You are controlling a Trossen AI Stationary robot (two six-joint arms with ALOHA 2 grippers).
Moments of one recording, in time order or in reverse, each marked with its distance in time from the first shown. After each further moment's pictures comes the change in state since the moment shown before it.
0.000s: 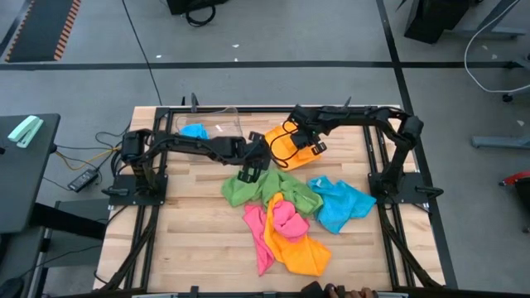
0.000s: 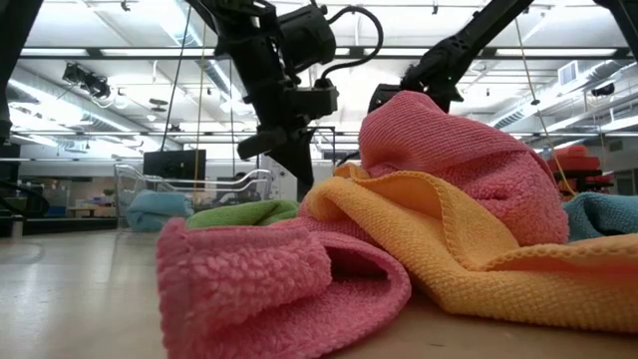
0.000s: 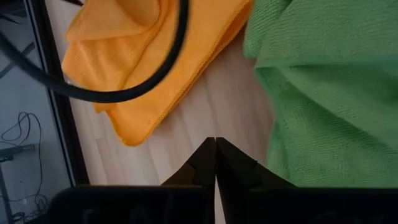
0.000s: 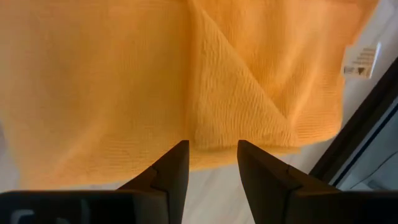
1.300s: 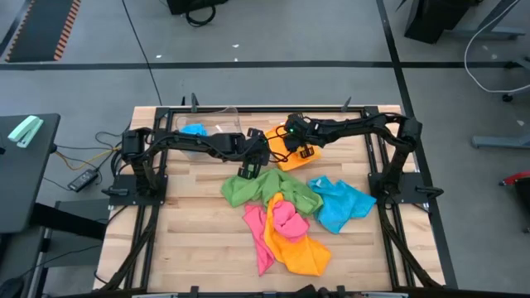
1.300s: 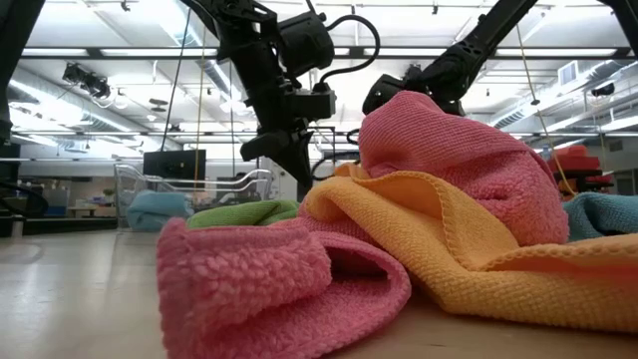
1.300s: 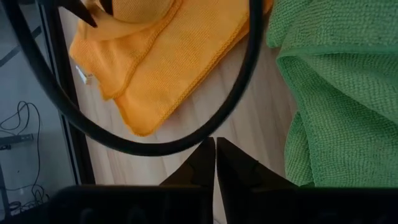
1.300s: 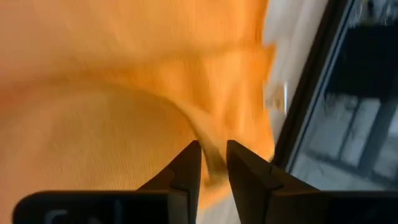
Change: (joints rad) left arm 0.033 0.000 0.000 0.004 0.000 -0.009; right arm 0.088 -0.003 -0.143 0.413 0.167 0.126
